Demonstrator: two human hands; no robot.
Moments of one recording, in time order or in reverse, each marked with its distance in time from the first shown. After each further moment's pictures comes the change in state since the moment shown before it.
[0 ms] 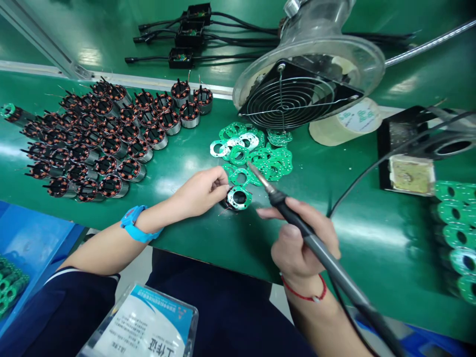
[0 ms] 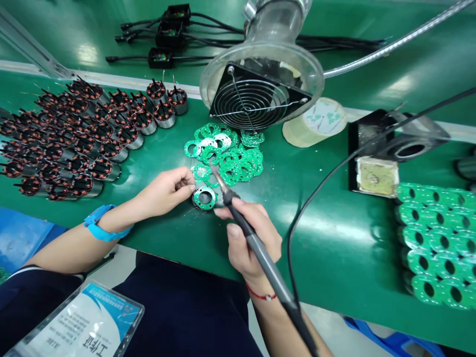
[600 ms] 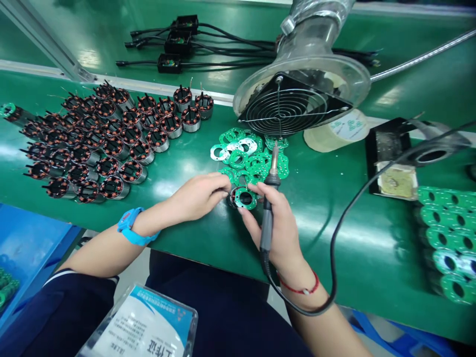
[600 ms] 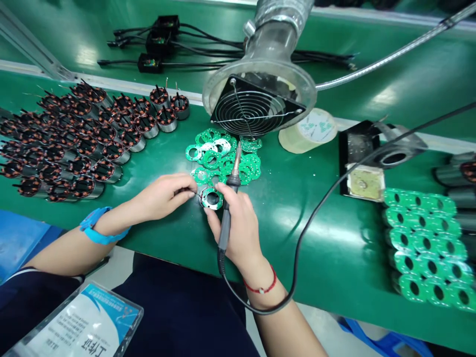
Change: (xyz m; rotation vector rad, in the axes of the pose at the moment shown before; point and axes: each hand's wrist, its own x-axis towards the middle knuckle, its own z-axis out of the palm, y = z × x) left_hand -0.006 0.001 -0.011 0.253 -0.093 0.210; right_hand 0.019 0.006 0.012 -0.203 -0.210 -0.072
